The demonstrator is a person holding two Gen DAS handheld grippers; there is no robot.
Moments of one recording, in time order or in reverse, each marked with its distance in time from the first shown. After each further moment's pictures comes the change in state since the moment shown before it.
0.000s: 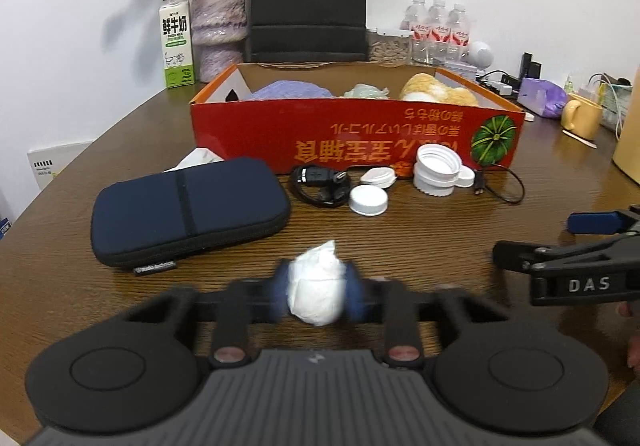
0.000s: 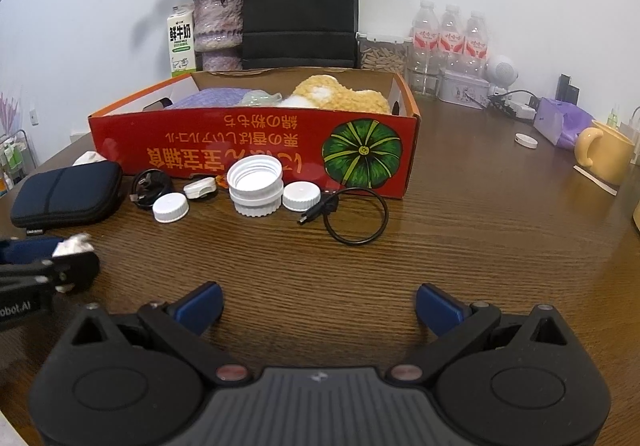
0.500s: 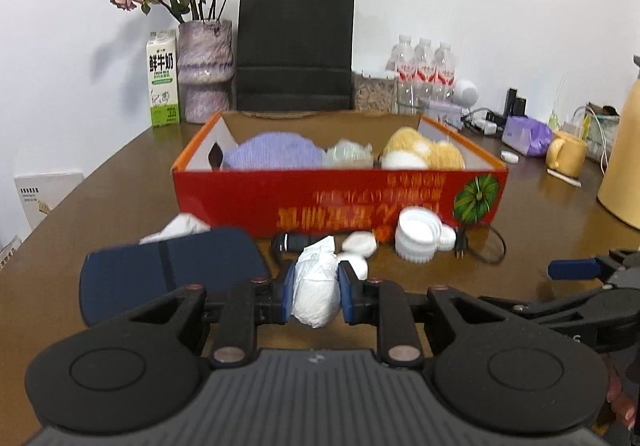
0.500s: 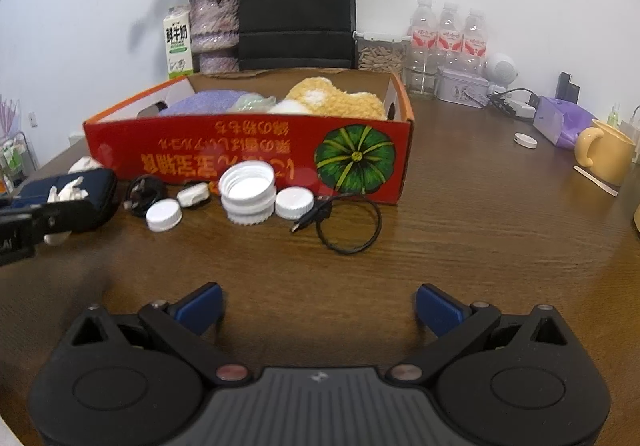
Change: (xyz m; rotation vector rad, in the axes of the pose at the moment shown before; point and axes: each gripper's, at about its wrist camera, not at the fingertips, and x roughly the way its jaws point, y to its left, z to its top) left arm 0.000 -0.003 0.036 -0.004 -0.106 -0.043; right arm 0.005 -0.011 0.011 0.016 0.000 0.001
